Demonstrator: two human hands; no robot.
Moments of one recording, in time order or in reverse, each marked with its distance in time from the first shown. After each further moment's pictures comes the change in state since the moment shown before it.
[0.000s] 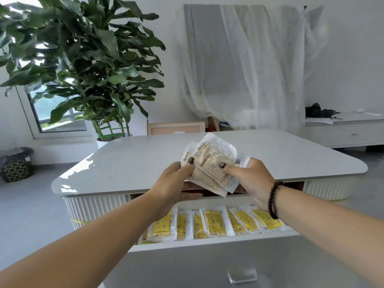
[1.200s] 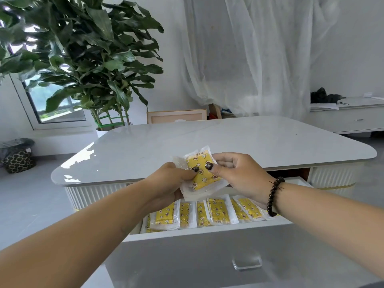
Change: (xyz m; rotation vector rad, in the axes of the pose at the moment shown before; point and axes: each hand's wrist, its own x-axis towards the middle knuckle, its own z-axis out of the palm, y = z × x) left_hand -0.003 -0.002 -0.011 0.019 -0.044 -0.234; right_hand -0.014 0.006 0.021 -0.253 -0.243 -0.052
